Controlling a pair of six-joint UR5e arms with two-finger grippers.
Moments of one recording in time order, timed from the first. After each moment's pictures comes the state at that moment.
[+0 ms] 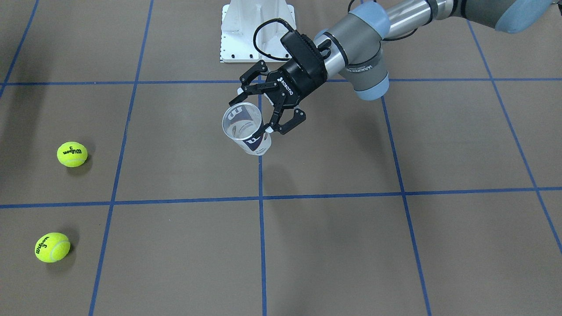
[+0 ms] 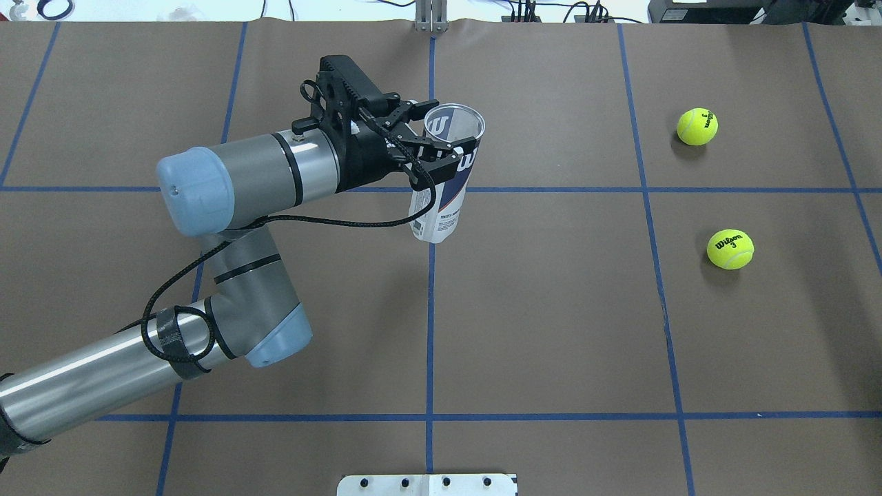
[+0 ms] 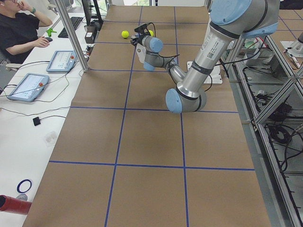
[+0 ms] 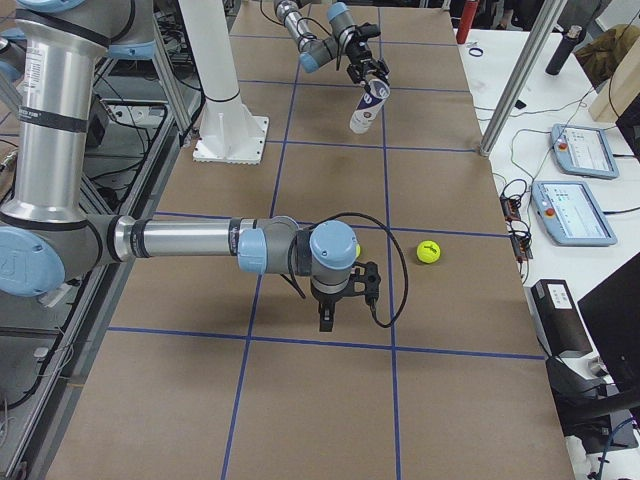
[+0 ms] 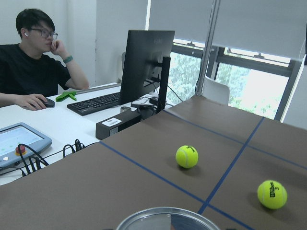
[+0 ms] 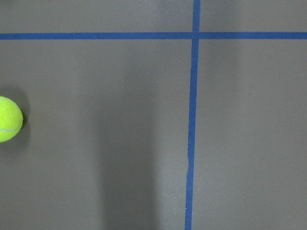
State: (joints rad) left arm -0.58 -2.23 -1.51 -2.95 -1.57 -0.60; right arm 1.53 -1.76 1.82 -1.62 2.43 0.01
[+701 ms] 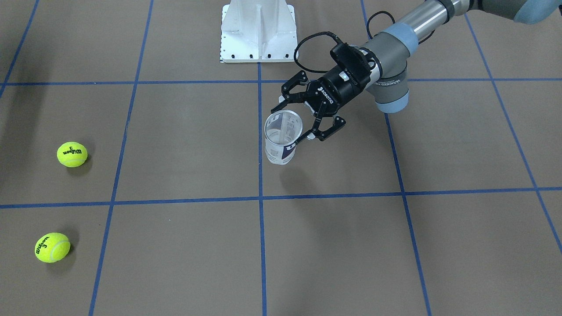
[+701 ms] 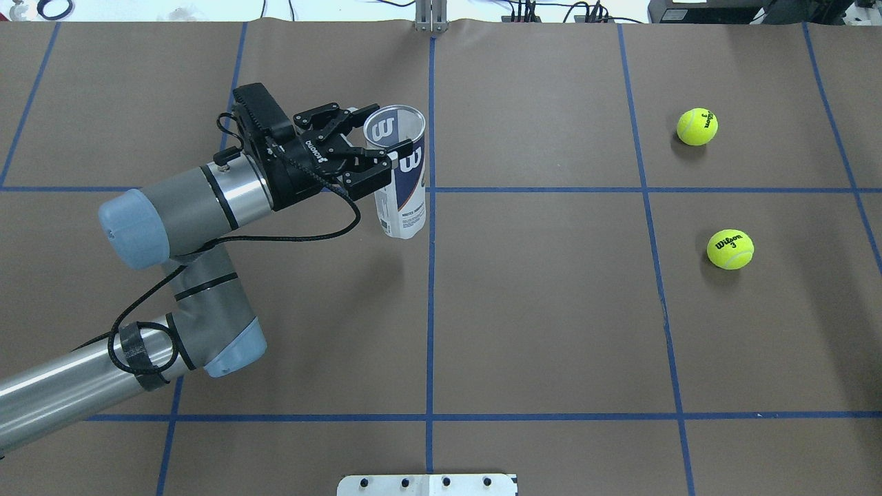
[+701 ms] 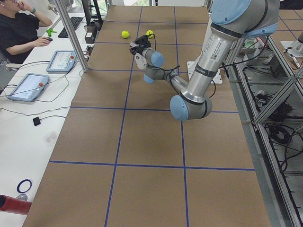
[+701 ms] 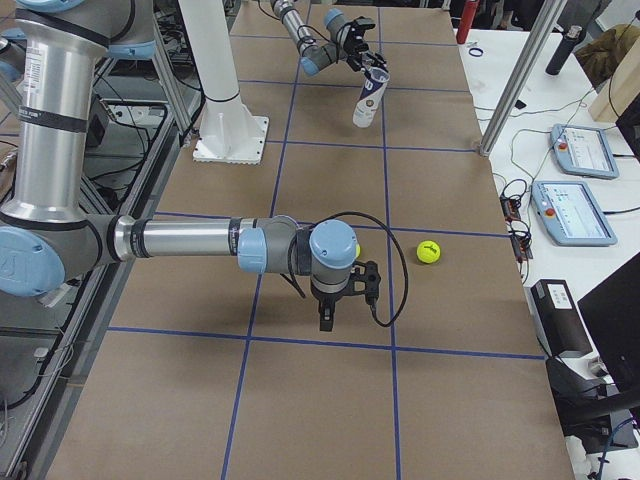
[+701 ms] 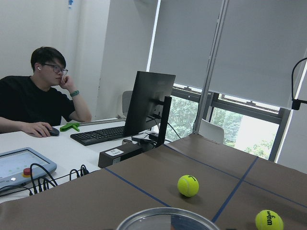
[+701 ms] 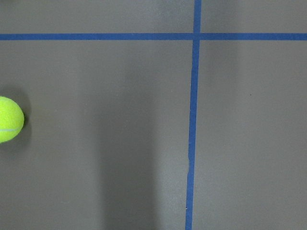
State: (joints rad) left arm -0.58 -2.10 -1.44 -3.24 -1.46 -0.59; right arm 1.53 -1.76 1.82 -1.62 2.43 0.01
